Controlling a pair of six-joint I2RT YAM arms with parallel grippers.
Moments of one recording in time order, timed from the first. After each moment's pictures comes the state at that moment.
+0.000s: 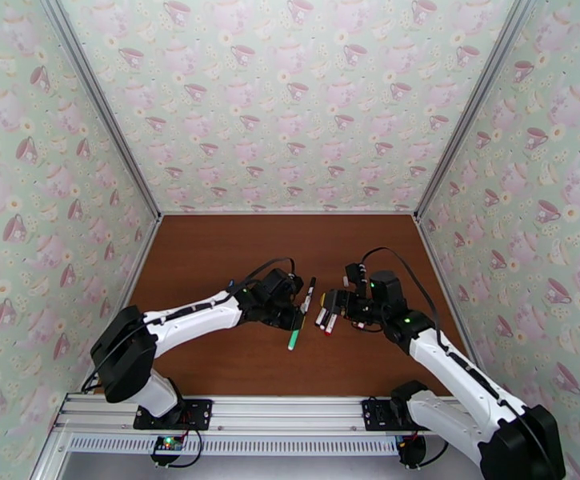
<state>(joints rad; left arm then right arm) -0.85 1.59 1.08 -0.40 0.37 -0.57 0.39 0.99 0.62 -0.26 -0.53 0.70</state>
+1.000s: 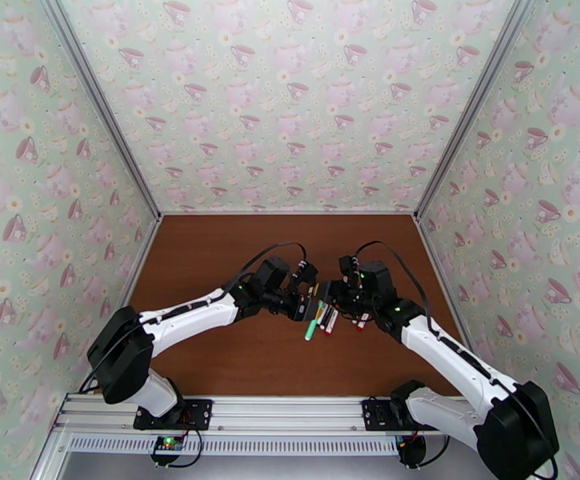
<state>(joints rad) -0.84 1.58 1.08 -0.16 0.61 -0.52 0.47 1.10 0.72 -0.24 -0.49 0.83</state>
